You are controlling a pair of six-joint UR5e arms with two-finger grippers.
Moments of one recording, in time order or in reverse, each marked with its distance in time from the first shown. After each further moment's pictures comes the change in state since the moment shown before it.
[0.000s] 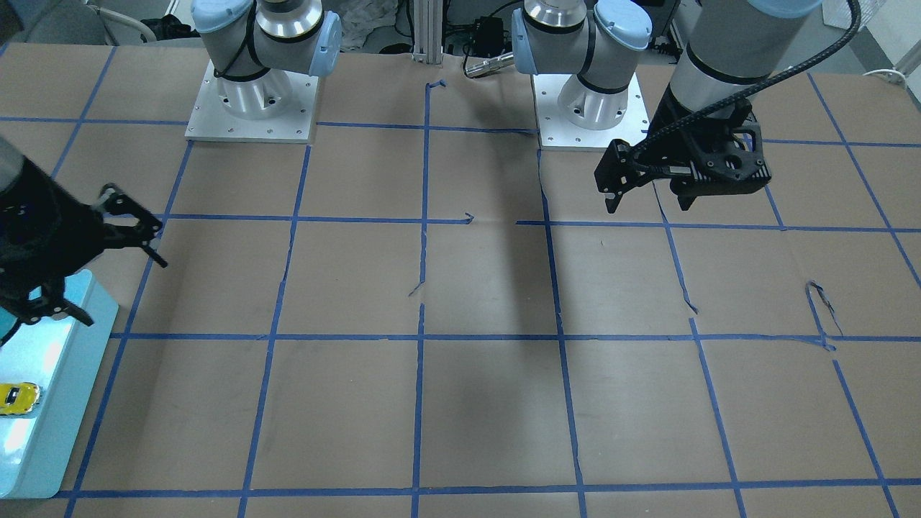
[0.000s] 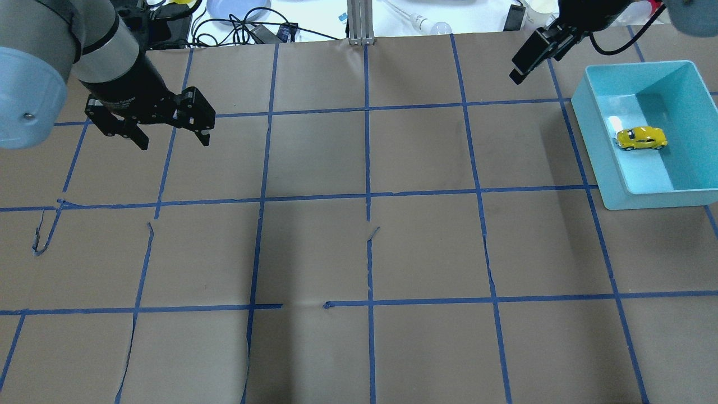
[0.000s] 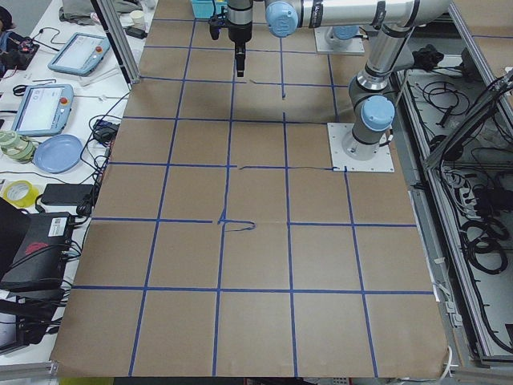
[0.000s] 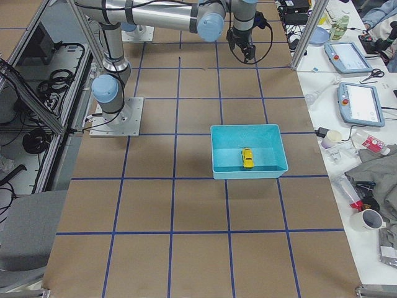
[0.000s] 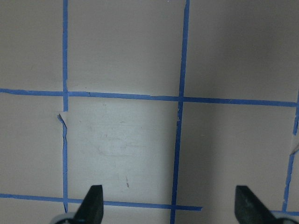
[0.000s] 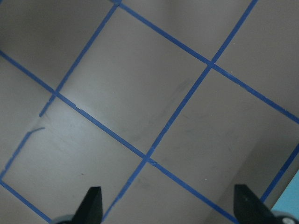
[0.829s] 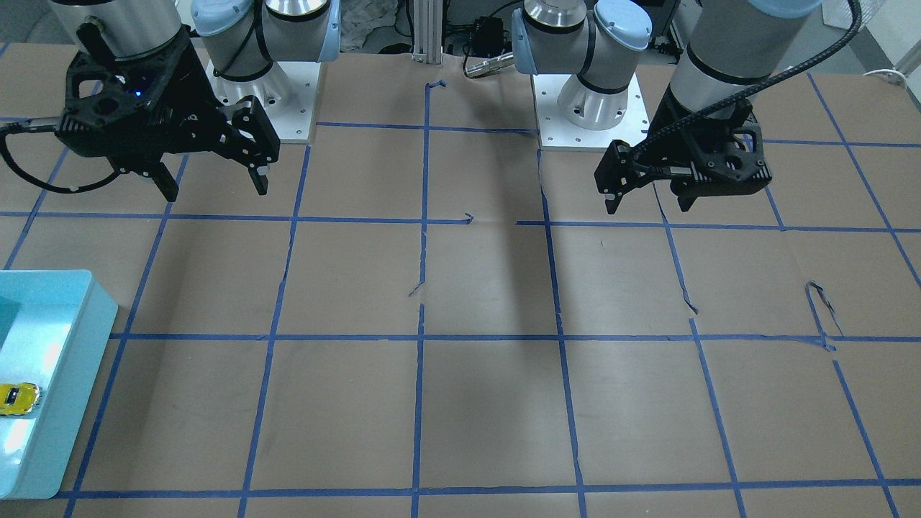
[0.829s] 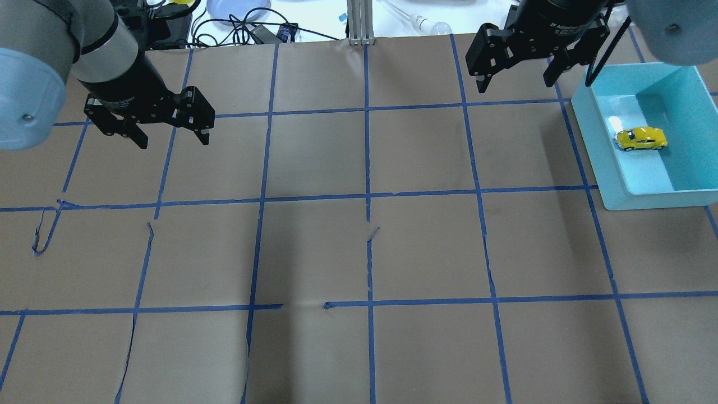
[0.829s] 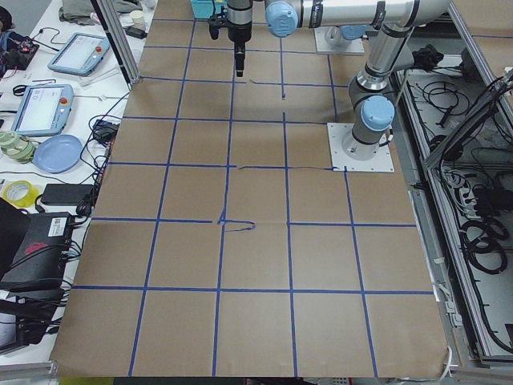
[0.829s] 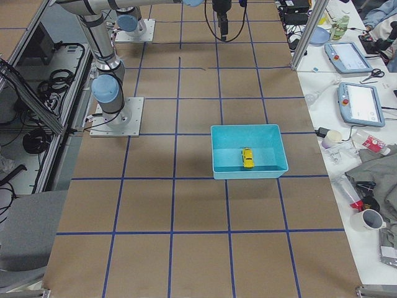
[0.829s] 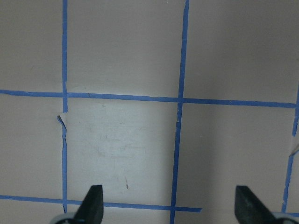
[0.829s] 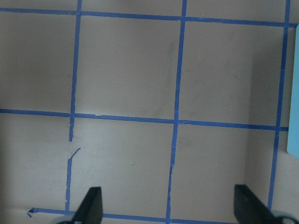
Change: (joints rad) left arm 0.000 0.000 0.000 0.006 0.001 0.000; right arm 0.160 -0.108 0.015 0.090 -0.175 0.532
